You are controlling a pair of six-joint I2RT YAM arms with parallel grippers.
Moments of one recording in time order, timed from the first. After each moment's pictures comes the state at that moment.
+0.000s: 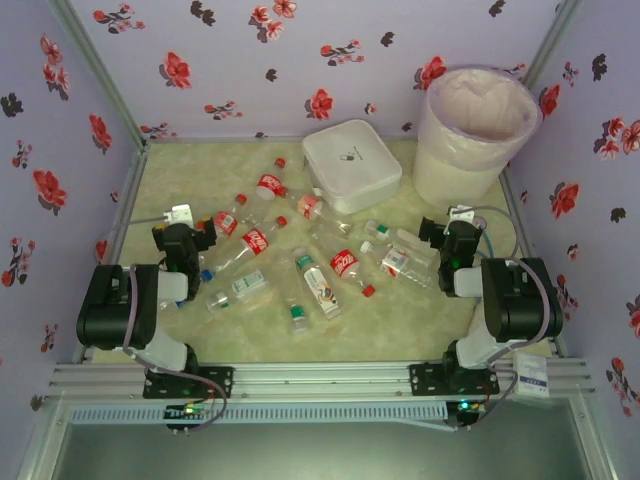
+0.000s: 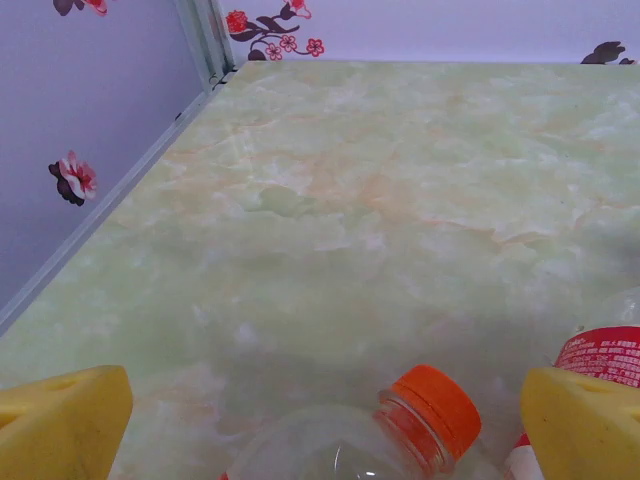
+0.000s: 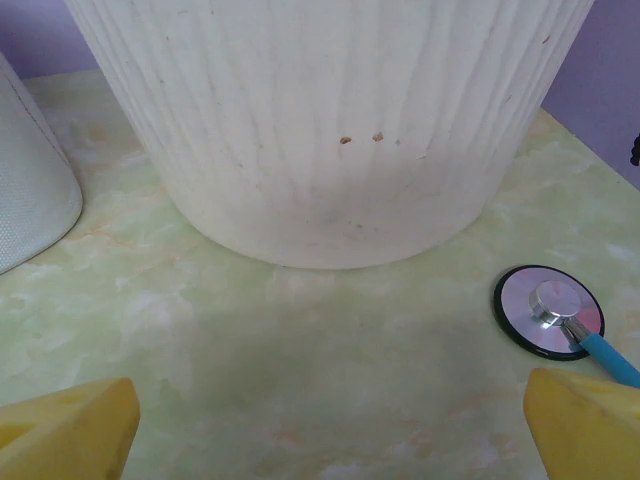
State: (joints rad) left arm -0.04 1.55 0.38 0.82 -0.29 -0.01; right arm 0.02 1.57 0.38 0.78 0.18 0.11
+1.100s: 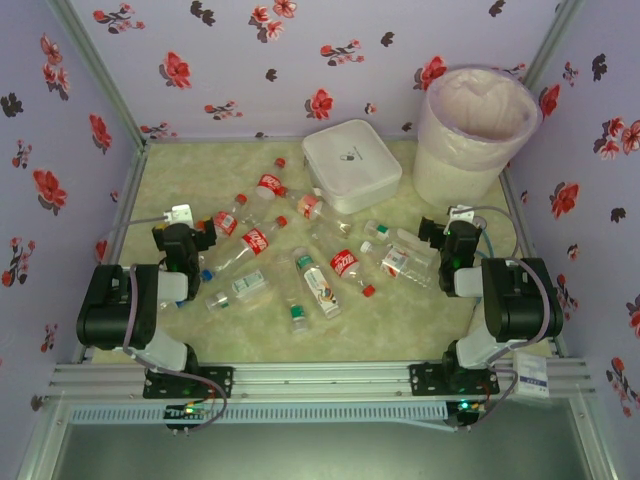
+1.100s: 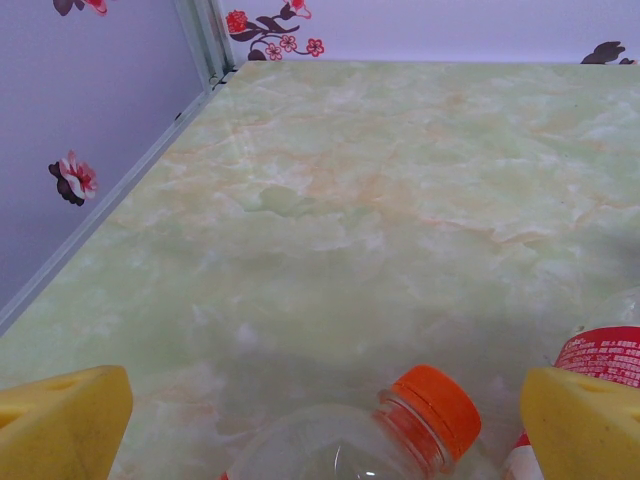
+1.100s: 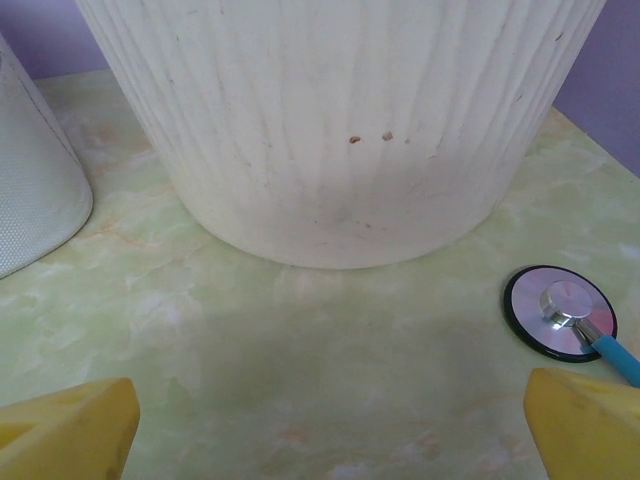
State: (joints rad) left arm -0.04 1.55 0.38 0.82 -0.29 -0.01; right arm 0.01 1.57 0.38 0.78 0.16 0.11
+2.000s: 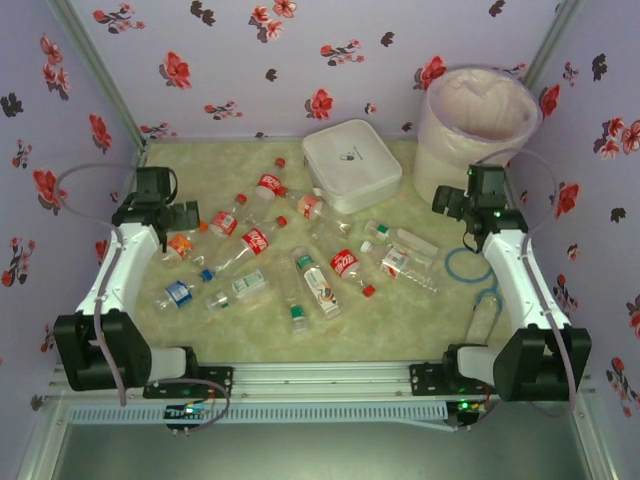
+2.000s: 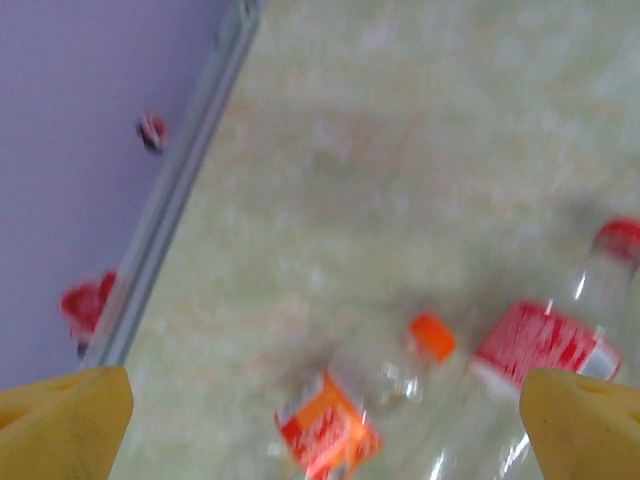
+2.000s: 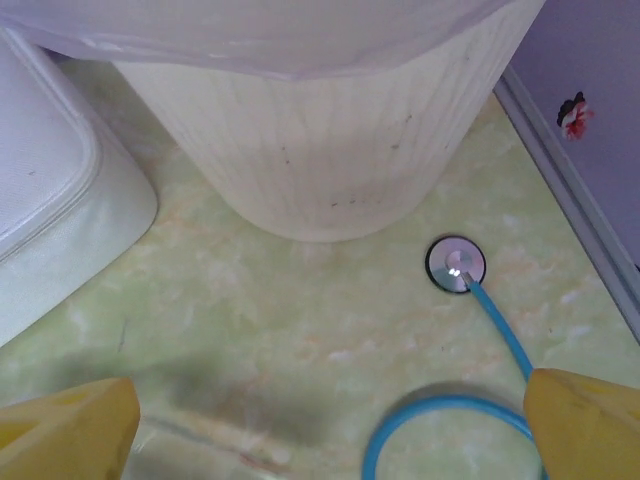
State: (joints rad) left arm 0.03 1.32 1.09 -0.74 -0.24 -0.07; right arm 0.01 1.24 1.09 -0.63 0.13 0.22
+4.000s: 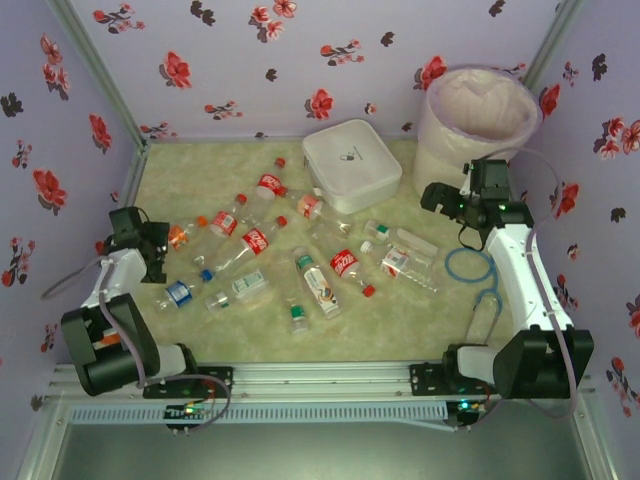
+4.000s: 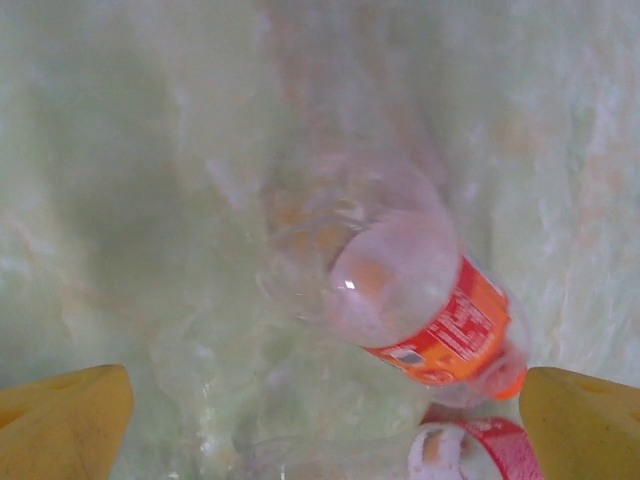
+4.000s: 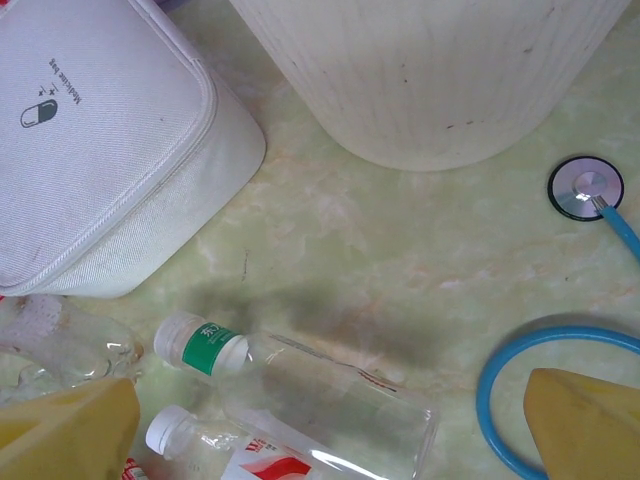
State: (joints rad) left arm 0.30 1.33 0.75 -0.42 0.05 -1.25; right arm 0.01 1.24 1.15 -0.74 -0.10 0.35
